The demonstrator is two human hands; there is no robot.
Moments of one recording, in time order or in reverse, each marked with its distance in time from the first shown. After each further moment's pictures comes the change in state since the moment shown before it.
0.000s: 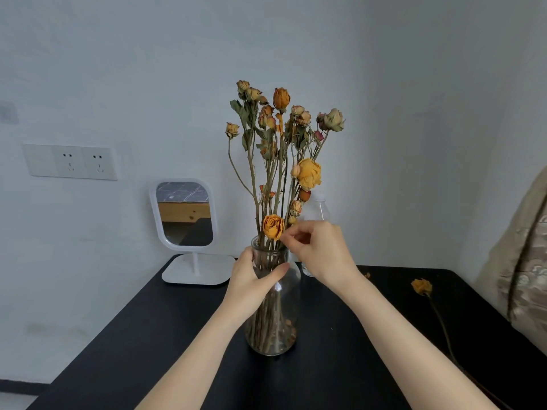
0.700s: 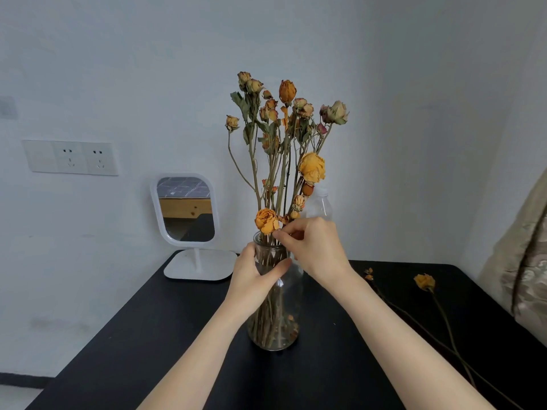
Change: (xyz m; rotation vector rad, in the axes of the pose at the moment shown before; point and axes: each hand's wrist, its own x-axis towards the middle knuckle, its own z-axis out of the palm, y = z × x) left_hand -0.002 0.000 0.001 -0.015 0.005 0.022; right_hand 0.001 -0.003 0.012 -0.054 0.018 0.030
